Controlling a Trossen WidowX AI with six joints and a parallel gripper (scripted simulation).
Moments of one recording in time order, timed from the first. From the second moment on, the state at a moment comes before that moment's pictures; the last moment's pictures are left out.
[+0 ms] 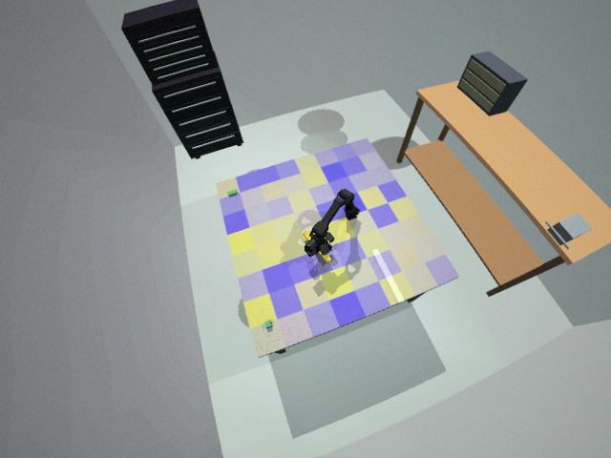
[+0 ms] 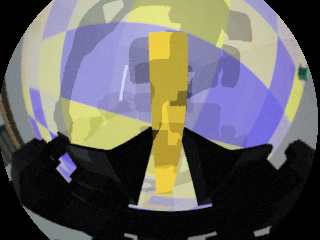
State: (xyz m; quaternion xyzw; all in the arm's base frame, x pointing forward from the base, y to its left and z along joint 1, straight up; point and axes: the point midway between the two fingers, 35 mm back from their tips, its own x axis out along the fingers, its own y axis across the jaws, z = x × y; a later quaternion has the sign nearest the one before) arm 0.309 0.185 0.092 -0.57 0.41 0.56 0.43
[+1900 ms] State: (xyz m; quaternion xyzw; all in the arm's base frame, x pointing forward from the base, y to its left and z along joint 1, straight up) arm 0.309 0.185 0.092 -0.57 0.41 0.56 0.43
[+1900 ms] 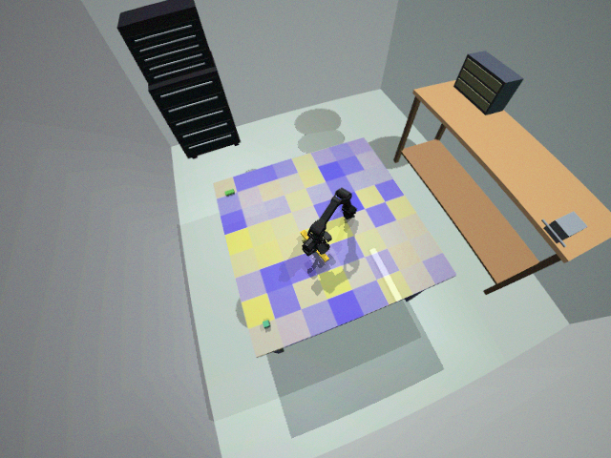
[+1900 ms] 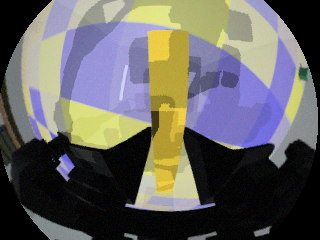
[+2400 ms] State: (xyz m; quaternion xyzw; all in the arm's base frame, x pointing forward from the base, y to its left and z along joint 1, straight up) arm 0.308 0.185 0.092 -0.57 0.41 0.56 0.43
